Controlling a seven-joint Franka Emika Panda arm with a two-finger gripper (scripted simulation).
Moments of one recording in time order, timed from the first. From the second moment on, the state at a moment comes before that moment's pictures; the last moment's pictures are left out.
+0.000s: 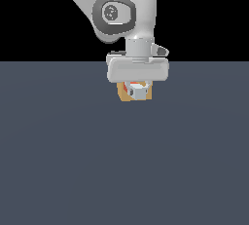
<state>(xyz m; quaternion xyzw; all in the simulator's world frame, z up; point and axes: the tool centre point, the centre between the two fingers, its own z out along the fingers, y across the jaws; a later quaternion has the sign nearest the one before) 0.045 0.115 0.093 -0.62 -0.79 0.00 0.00</state>
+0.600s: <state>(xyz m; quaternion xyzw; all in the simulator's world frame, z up) 0.072 0.158 0.103 -0.63 -0.78 0.00 0.00</state>
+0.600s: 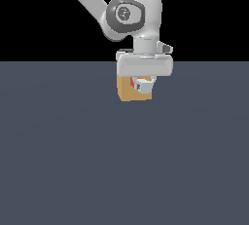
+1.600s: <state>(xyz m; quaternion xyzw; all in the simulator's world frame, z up) 0.075 0.167 0.103 -0.63 -0.77 0.00 0.00</state>
